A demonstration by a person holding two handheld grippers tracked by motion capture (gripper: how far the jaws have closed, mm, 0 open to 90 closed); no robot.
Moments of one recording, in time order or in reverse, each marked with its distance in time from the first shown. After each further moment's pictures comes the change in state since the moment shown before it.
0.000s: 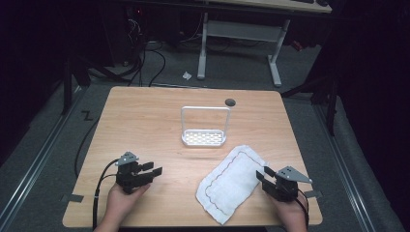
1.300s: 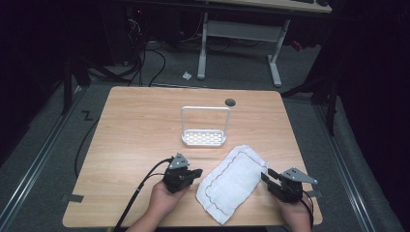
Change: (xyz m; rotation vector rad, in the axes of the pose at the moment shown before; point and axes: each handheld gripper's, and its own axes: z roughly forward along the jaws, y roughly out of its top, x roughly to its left) left arm -0.113 0.018 0.089 0.087 -0.181 0.235; right arm -0.017 -0.012 -0.002 0.022 0.009 0.021
